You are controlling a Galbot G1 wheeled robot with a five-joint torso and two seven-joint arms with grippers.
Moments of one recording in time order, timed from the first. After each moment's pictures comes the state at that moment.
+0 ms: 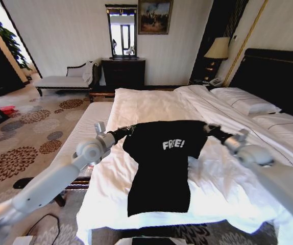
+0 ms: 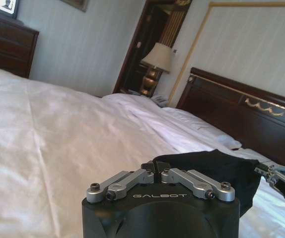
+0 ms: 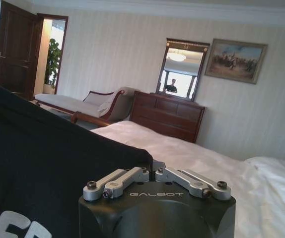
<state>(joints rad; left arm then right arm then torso) 0.43 -0.80 0.25 -1.88 -1.41 0.31 -0.25 -0.78 0.55 0.15 1.56 0.80 0.04 -0.20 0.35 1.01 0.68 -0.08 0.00</state>
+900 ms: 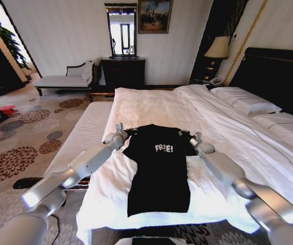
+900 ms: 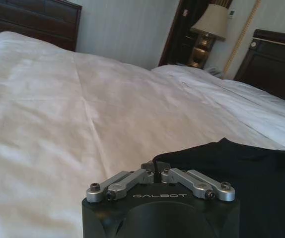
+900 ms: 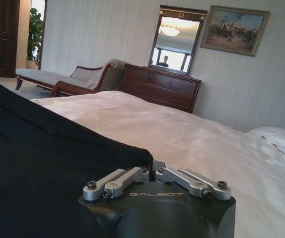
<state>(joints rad) 0.20 -1.20 0.41 -1.07 -1.16 0.24 -0.08 -0.26 1.04 -0.20 0.66 0.60 0.25 -0.30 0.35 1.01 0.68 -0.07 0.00</state>
